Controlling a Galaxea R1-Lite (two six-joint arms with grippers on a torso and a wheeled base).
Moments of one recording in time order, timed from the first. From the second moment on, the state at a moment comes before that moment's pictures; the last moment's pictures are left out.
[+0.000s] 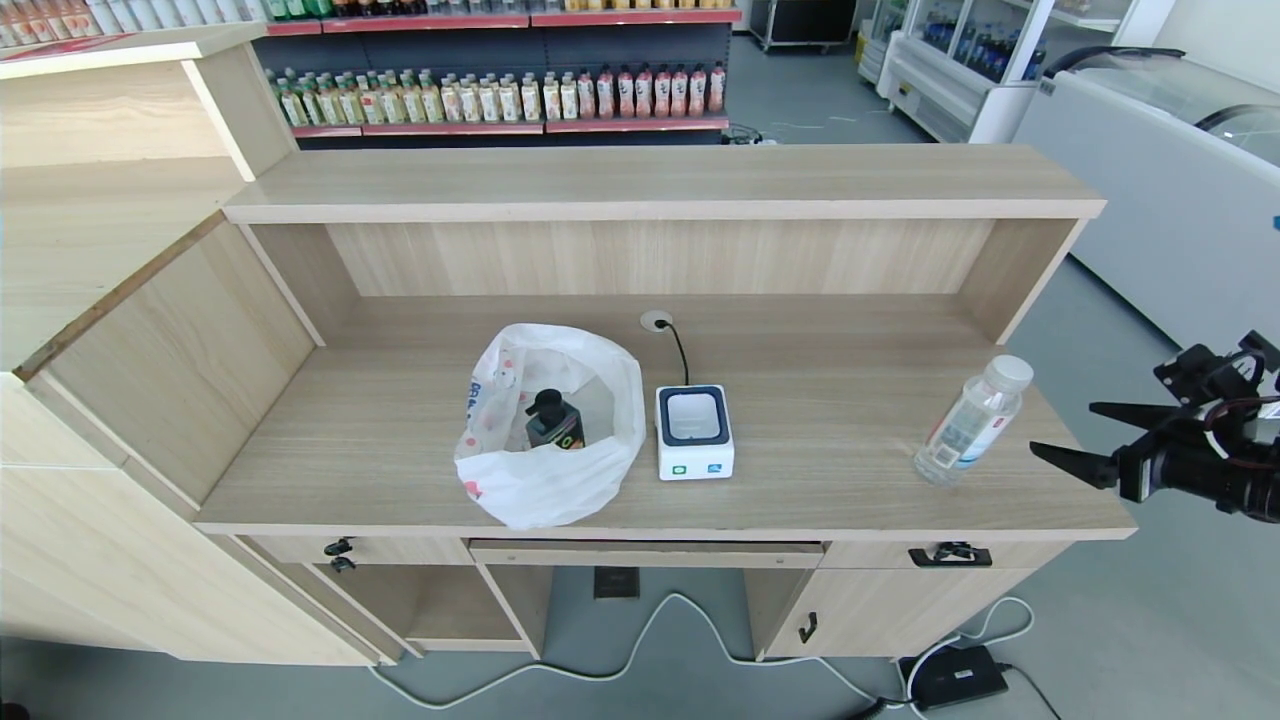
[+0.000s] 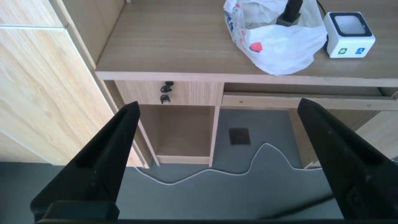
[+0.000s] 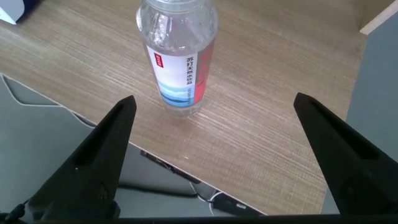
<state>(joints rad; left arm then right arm) 0.00 0.00 0.00 0.00 -0.01 -0.01 -0.45 1.94 -0.78 -0.77 0.78 -0.54</state>
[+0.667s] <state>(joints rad) 0.00 0.00 0.00 0.00 -0.02 -0.01 -0.39 2.01 -0.83 -0.80 0.78 -0.54</state>
